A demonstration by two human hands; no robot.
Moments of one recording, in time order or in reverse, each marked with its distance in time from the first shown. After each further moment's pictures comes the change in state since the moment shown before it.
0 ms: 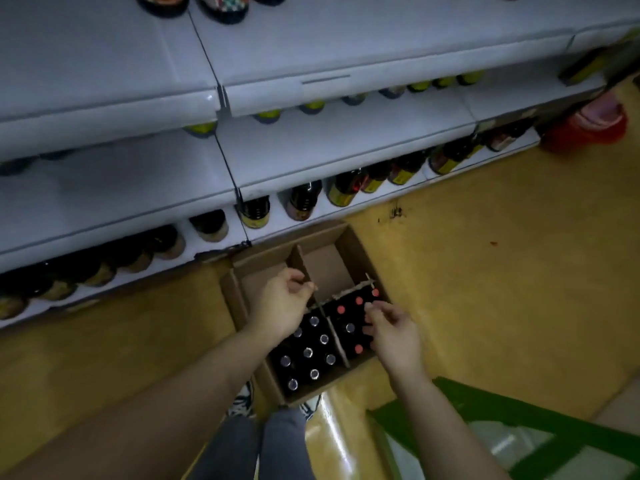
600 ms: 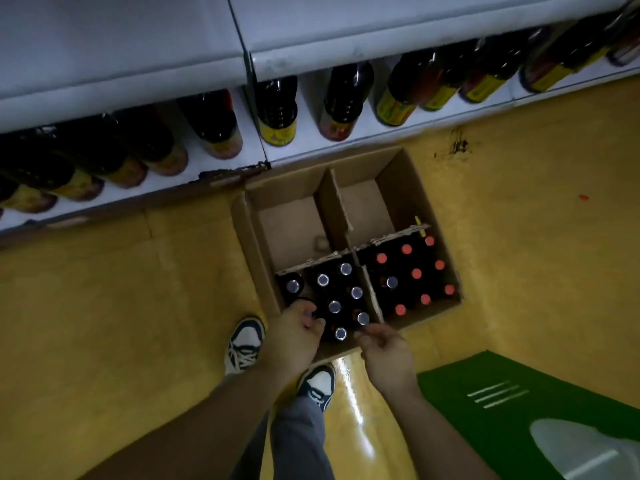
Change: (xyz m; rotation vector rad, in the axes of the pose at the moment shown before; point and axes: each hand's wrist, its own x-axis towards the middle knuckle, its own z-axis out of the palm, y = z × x) left_hand 0.018 -0.251 0.121 0.069 -0.052 -0.249; right_hand 0.080 0.236 0.096 -0.334 -0.191 0.149
